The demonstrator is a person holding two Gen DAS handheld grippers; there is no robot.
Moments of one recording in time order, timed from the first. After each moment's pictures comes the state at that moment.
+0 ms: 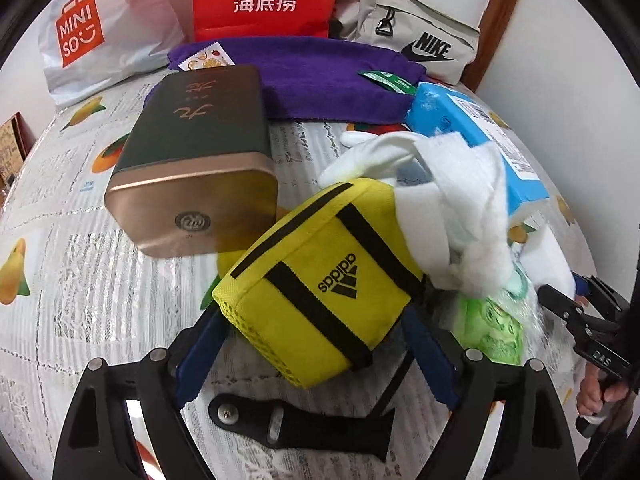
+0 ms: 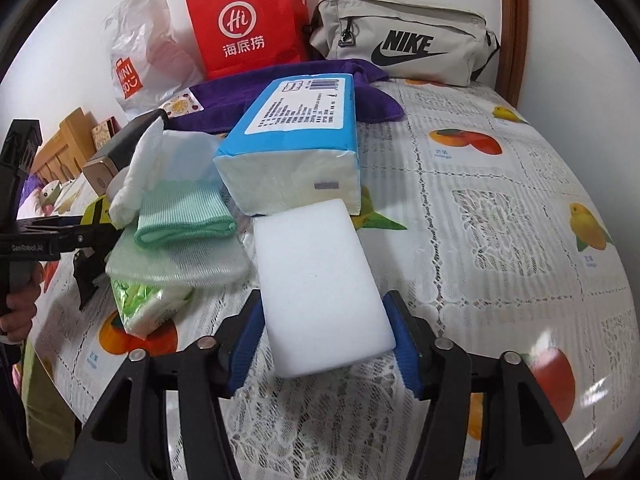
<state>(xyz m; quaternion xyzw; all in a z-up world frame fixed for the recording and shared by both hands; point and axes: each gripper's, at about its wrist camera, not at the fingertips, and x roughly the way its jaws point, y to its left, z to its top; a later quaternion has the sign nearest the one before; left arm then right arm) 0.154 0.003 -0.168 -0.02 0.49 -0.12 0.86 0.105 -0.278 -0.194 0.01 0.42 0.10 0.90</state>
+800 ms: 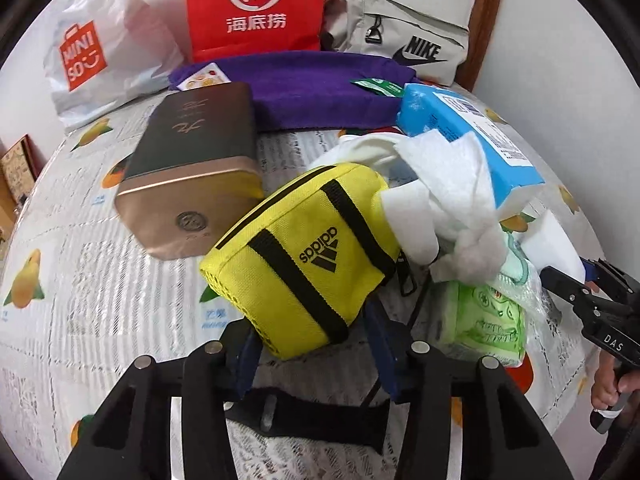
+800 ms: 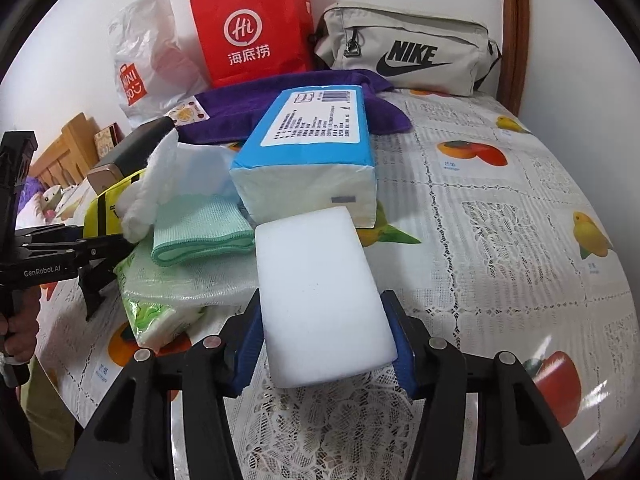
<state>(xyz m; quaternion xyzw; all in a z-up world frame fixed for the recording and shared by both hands) 0.132 -0.004 -0.161 0.01 0.46 -0.11 0.88 0.102 -0.269 -0.189 0.01 0.41 0.10 0.91</state>
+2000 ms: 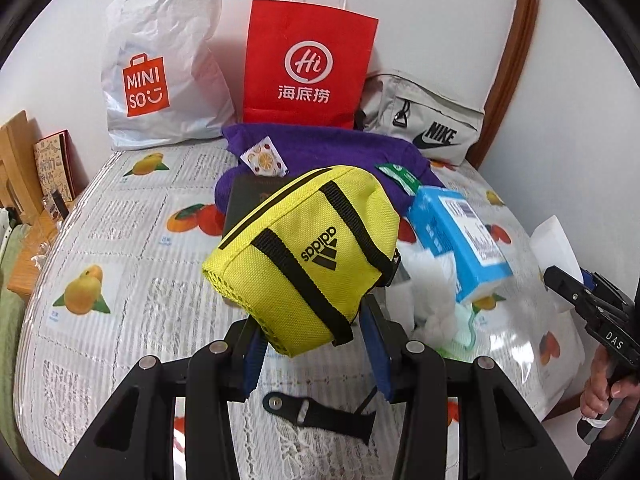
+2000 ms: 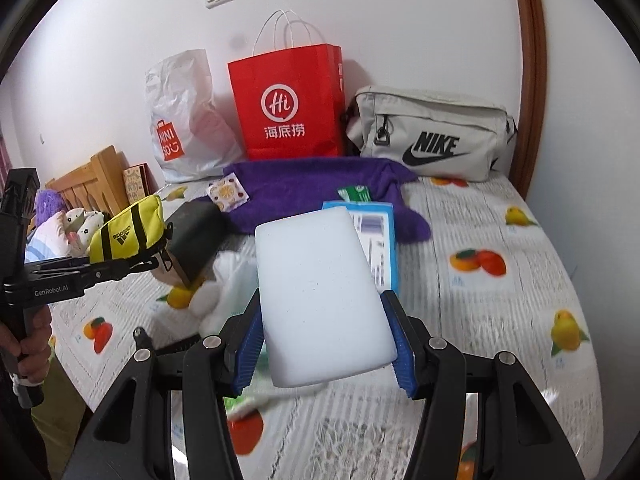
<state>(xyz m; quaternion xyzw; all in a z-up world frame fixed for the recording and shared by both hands) 0.123 0.038 -0.082 -0.06 0.40 -0.07 0.91 0.111 -0.252 -0.091 0.00 0.33 0.13 0.93</state>
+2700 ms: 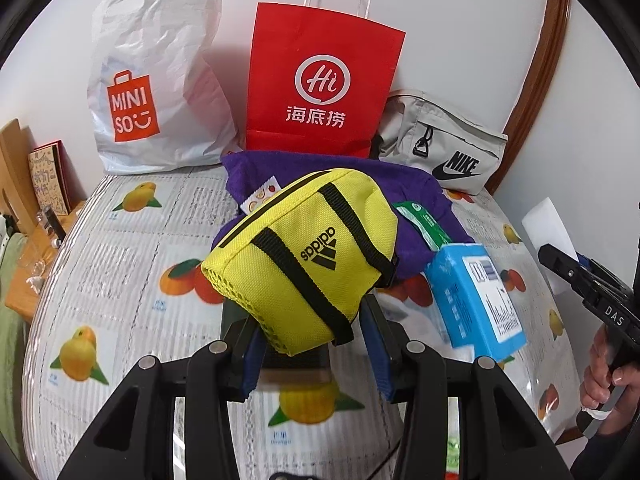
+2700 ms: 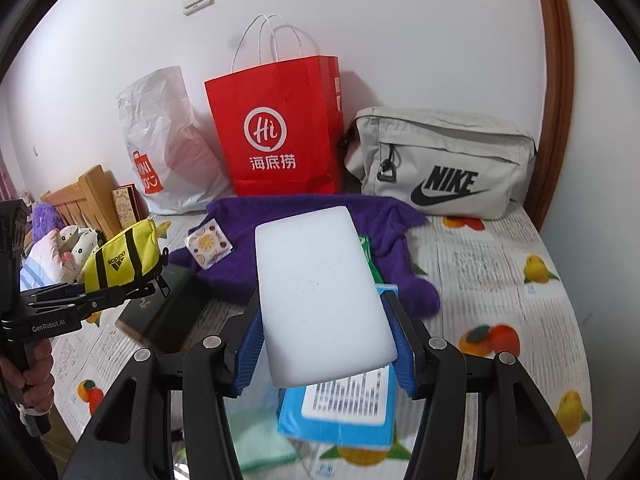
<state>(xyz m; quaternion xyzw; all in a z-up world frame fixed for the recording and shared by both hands) 0.201 0.042 -0.064 -0.07 0.40 -0.06 0.91 0.216 -0.239 -0.059 0.01 0.33 0.14 0.93</state>
